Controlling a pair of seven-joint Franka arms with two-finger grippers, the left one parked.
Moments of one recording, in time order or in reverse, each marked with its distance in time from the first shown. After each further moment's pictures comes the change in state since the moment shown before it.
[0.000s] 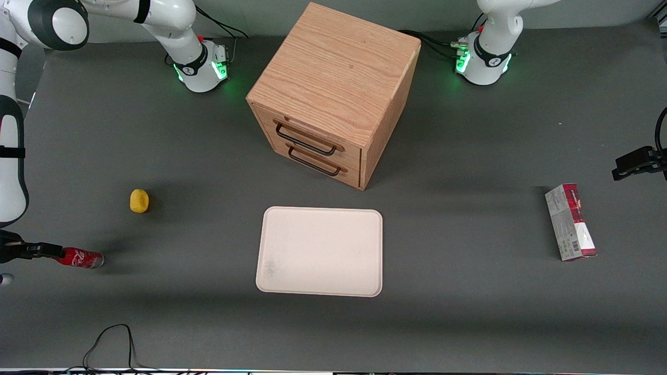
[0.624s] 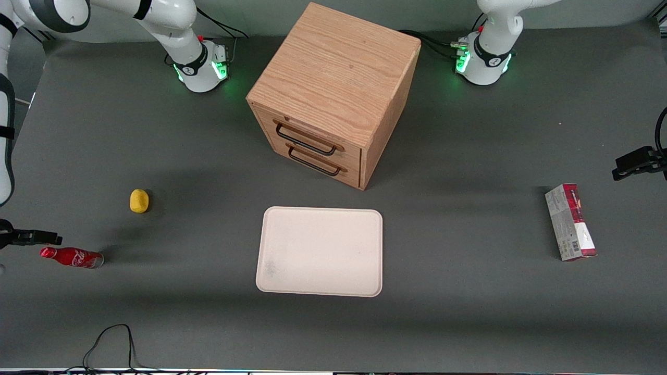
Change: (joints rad) arm 0.030 -0.085 -0.003 -0.013 0.001 -0.114 0.040
